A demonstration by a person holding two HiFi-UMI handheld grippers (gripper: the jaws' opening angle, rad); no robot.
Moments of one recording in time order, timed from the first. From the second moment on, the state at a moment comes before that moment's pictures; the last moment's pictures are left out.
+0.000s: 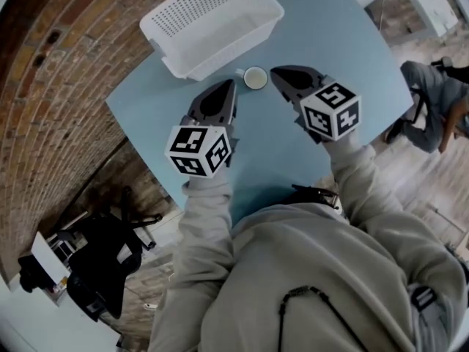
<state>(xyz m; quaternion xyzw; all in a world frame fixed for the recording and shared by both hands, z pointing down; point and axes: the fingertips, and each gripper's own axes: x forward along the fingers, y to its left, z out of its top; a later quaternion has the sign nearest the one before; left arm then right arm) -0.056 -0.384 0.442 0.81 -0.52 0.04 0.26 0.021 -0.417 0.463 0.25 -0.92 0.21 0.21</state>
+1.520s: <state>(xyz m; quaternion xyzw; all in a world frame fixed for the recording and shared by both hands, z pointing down) -0.046 -0.406 0.618 0.76 -0.52 0.05 0.39 0.010 -0.461 0.670 0.24 -0.86 0.29 0.36</state>
